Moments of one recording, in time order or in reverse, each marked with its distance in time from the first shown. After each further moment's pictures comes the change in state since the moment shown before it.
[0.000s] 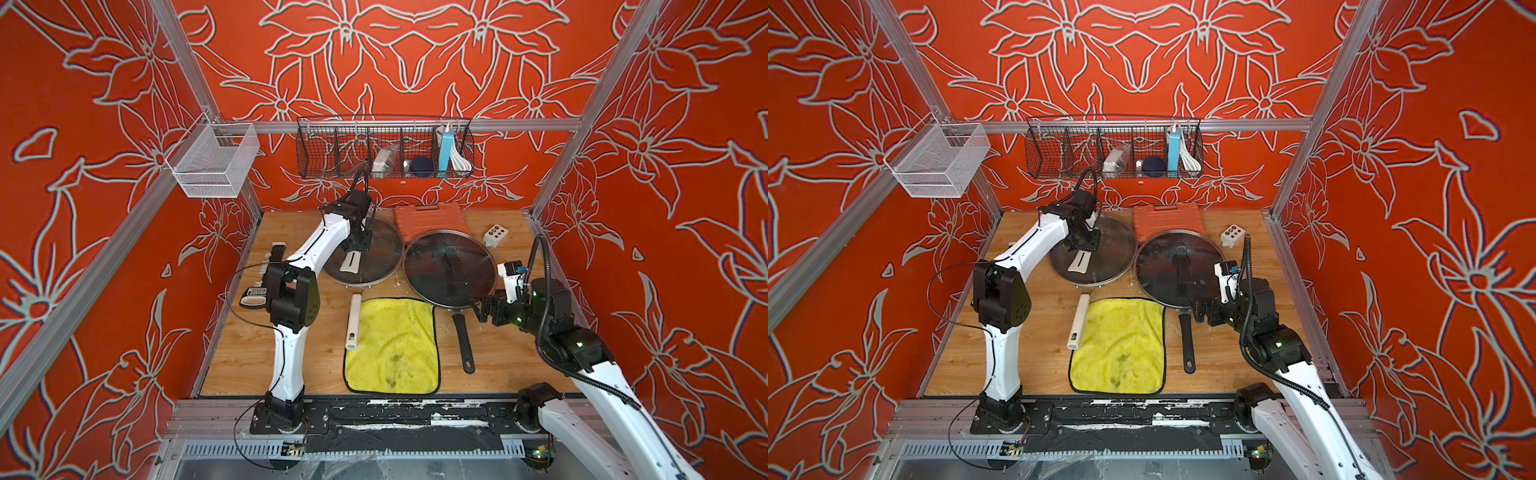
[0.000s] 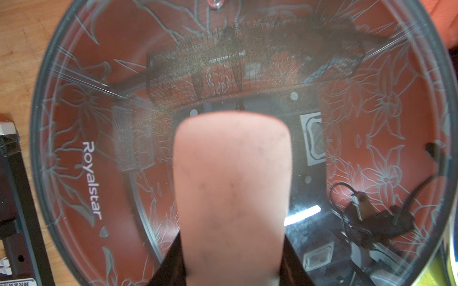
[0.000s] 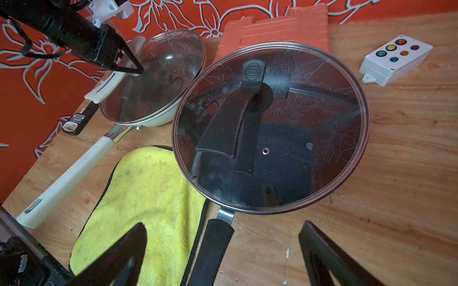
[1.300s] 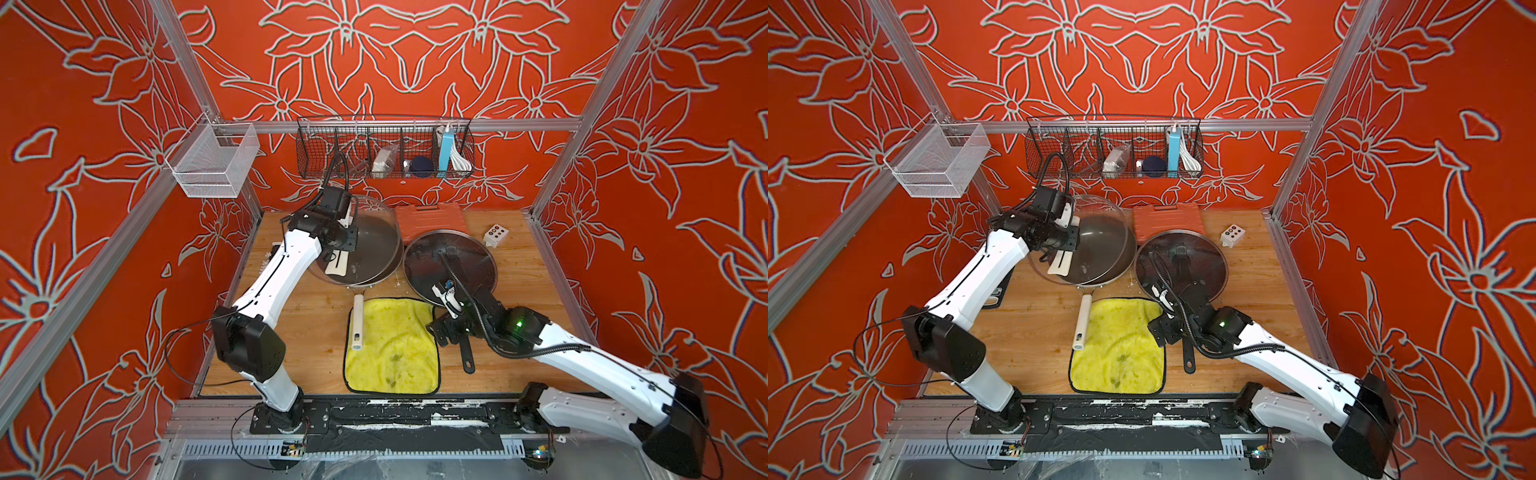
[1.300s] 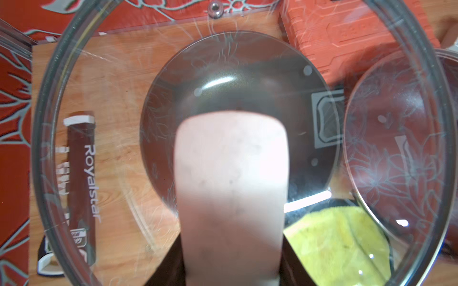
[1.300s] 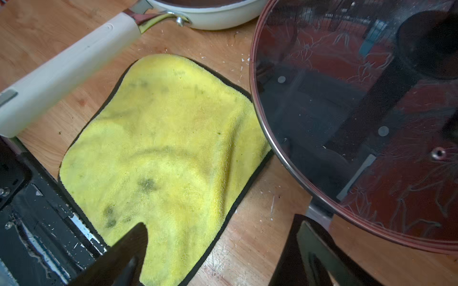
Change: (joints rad) left arm 0.000 -0.520 -0.337 0.099 -0.006 0.003; right arm 0.579 0.393 0.118 -0.045 0.299 0.026
